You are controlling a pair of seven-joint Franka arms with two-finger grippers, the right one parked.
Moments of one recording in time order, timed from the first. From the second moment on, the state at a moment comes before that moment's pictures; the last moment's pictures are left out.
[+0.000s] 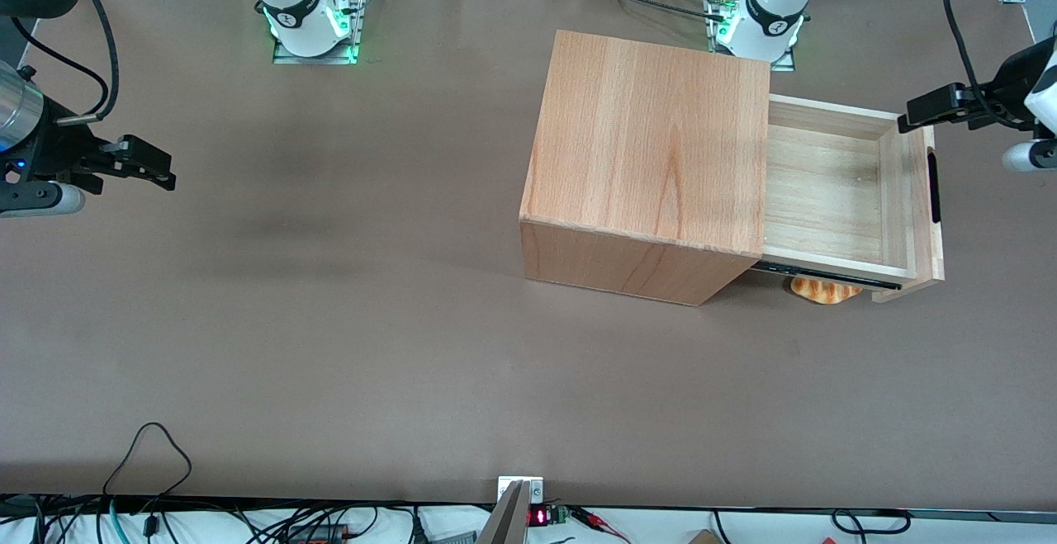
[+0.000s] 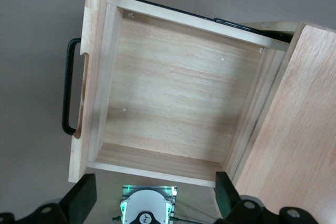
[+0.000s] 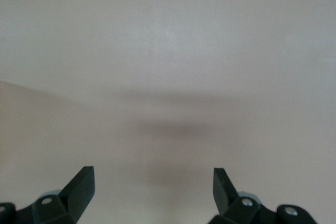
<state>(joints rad) 0.10 0.09 -0.07 -1.42 -0.08 1.29 -0.06</state>
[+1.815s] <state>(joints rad) 0.09 0.05 -0.04 -1.57 -0.03 1.44 0.02</state>
